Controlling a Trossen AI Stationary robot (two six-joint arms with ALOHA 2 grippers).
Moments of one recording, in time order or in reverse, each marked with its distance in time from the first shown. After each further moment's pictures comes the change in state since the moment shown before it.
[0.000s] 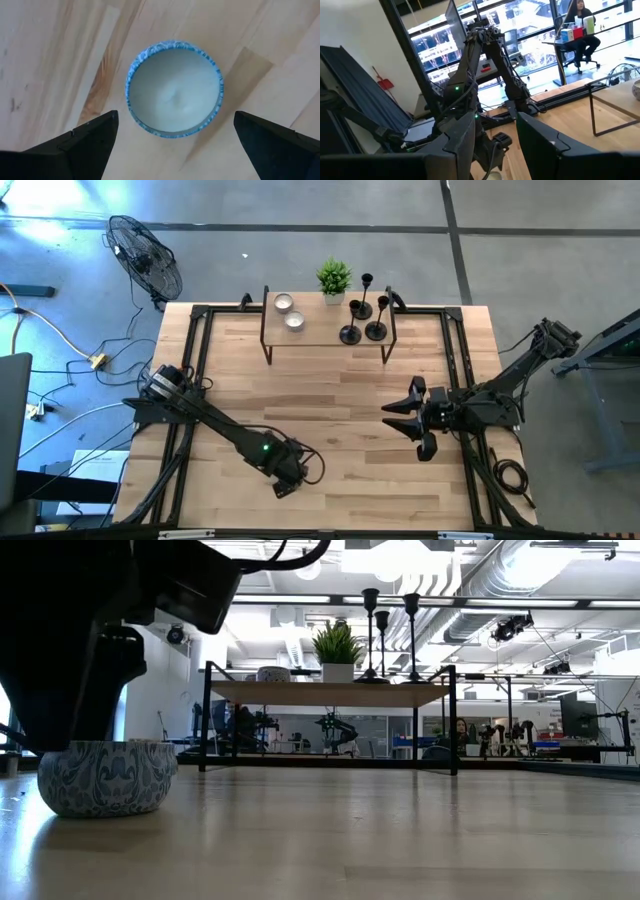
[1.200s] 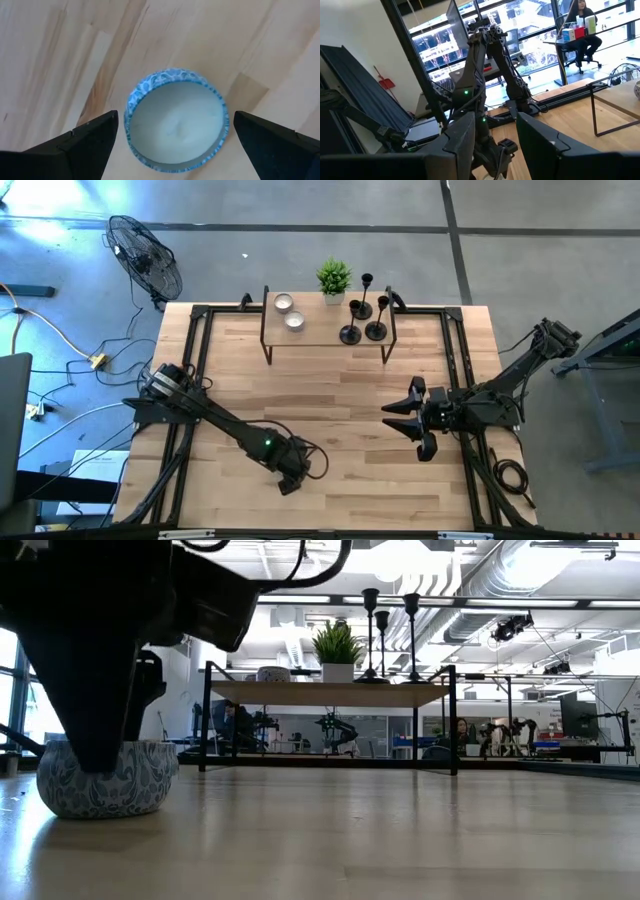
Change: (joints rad) left arm 0.034 0.000 -0.058 0.133 0.005 0.022; right arm 0.000 0.000 0.000 0.000 -0.009 0.000
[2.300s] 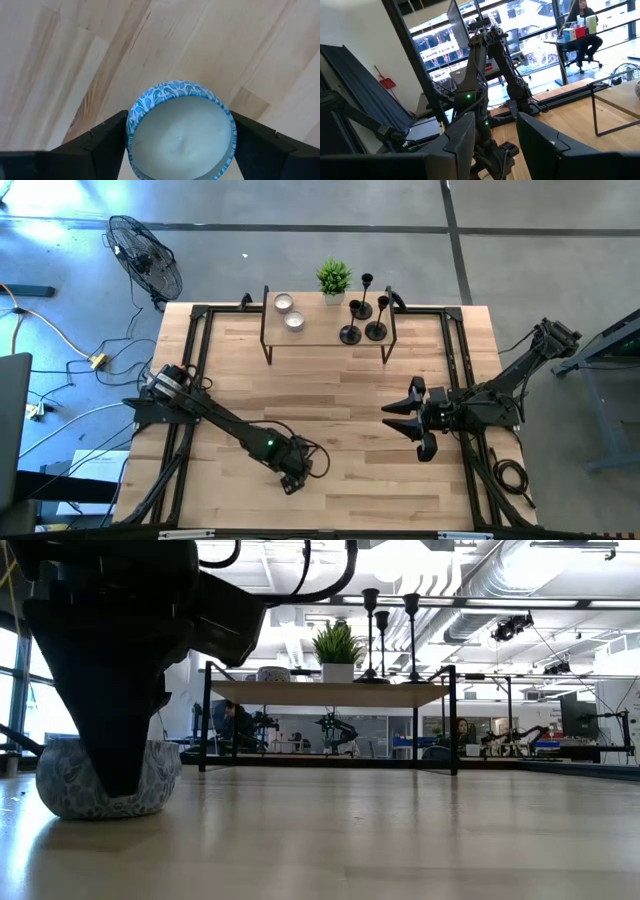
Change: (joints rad) left arm 0.001 0.031 -0.014 0.048 0.013 -0.050; right arm 0.000 0.000 0.000 -0.001 -0.002 0.000
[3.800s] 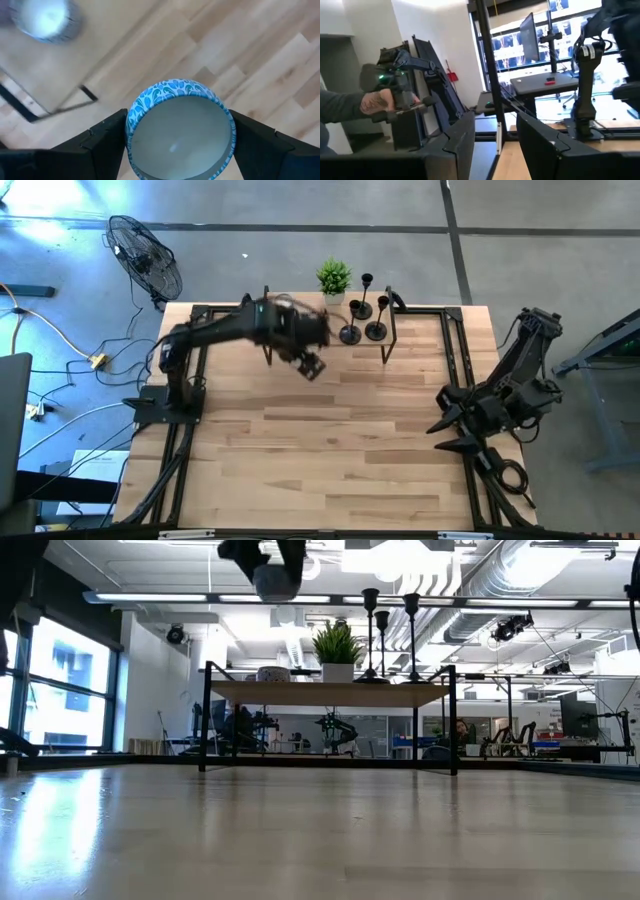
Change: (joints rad) left arm 0.571 -0.051 0.894 -0.897 -0.219 0.305; right arm 0.318 -0.218 0.000 -0.057 -0.042 -0.227
